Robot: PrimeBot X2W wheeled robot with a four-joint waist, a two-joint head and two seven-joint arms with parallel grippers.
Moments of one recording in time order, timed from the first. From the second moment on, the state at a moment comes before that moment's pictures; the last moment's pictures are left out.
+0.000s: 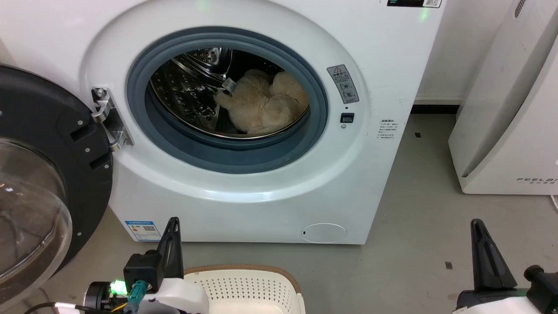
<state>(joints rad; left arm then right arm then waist) -0.06 0.05 -0.05 0.23 -0.05 0.08 -0.25 0.08 -0.05 -0.08 0.00 0.18 0.13 -0.25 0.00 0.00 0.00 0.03</state>
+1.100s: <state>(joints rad) -0.06 0.05 -0.04 0.17 -0.04 0.06 -0.18 0.07 -0.05 -0.06 0.00 0.13 0.13 -0.18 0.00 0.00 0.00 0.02</state>
